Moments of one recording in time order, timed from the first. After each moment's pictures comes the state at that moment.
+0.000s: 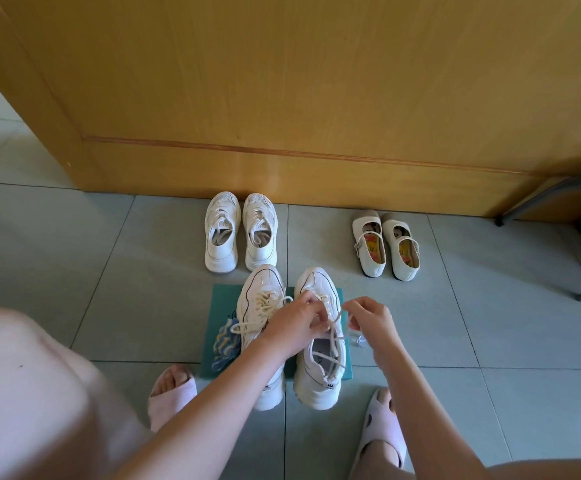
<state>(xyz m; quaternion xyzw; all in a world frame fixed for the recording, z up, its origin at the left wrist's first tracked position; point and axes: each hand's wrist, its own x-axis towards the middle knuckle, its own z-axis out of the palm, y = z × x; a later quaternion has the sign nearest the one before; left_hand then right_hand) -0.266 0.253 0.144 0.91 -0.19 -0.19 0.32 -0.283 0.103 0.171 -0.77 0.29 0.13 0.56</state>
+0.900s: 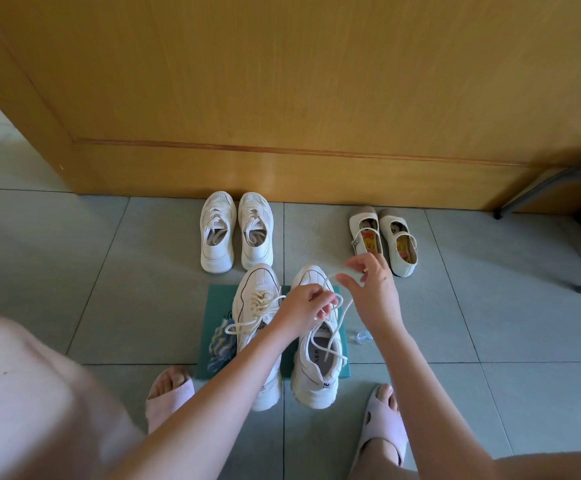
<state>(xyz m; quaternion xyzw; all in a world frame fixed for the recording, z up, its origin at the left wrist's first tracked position) -0.253 0.234 0.160 0.77 -0.04 -0.25 0.58 -0.258 0.099 0.192 -0.93 0.10 -0.06 0.36</state>
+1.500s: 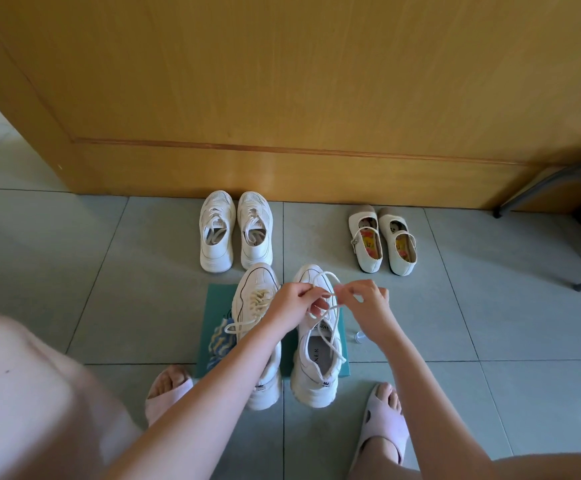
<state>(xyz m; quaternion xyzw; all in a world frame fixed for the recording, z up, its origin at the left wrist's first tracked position) -0.249 0.243 0.158 0.76 0.02 -0.25 0.60 -0.270 0.092 0.177 -0.91 0.11 0.11 0.38</state>
